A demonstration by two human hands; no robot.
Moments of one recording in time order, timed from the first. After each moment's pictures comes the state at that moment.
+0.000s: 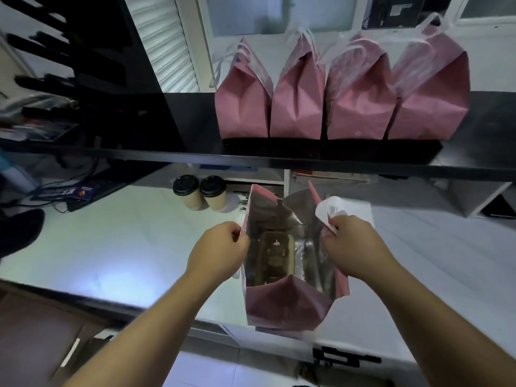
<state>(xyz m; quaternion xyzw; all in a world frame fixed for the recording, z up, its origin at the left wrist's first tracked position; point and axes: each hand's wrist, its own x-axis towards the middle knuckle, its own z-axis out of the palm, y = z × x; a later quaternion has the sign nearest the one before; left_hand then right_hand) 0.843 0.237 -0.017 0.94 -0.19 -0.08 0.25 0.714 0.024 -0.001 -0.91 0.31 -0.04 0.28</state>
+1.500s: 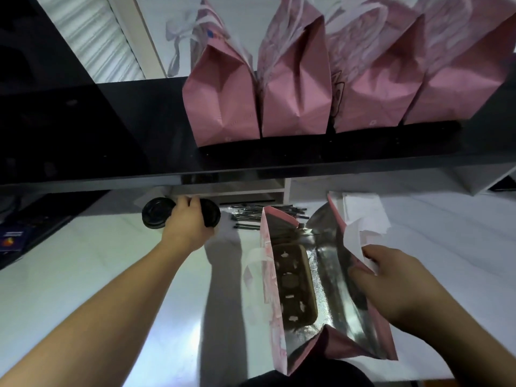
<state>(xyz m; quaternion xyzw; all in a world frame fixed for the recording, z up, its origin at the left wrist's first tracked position) 1.110 0.206 -0.108 0.95 -0.28 -0.12 0.07 0.763 0.042 0.003 -0.84 0.43 0.00 0.34</state>
